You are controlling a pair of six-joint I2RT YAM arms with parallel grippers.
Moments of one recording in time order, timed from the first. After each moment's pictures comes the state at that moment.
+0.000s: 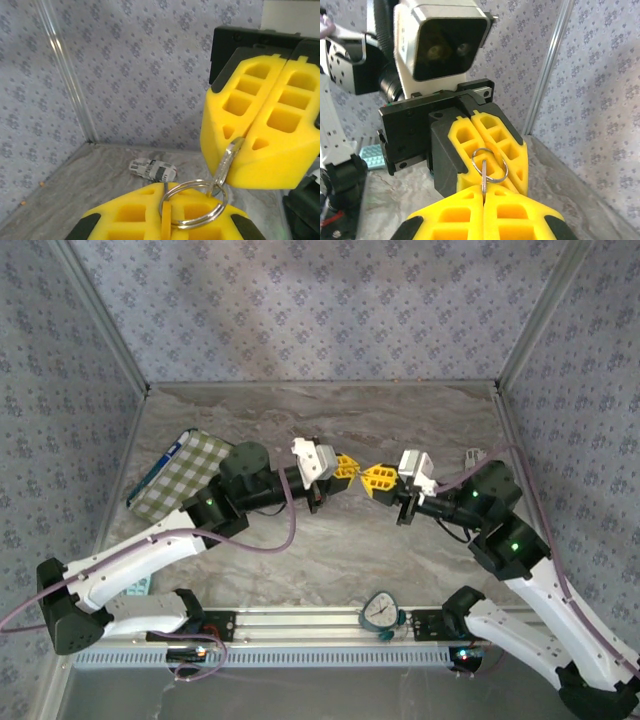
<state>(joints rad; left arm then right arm) -0.98 1.16 1.09 0.04 0.30 0.13 0.66 0.71 0.96 -0.23 -0.53 -0.23</state>
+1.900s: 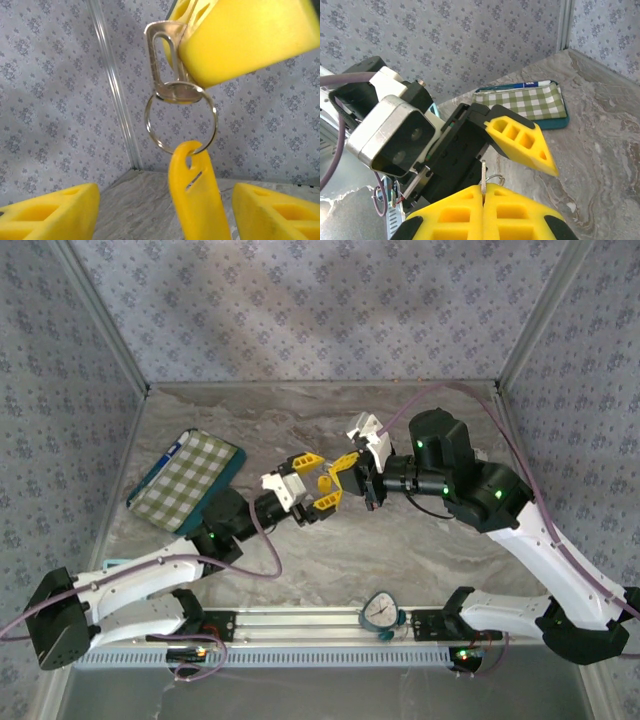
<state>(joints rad) -0.98 1.03 0.63 0.66 0.15 0.16 0.84 1.11 1.50 -0.76 -0.38 0.03</state>
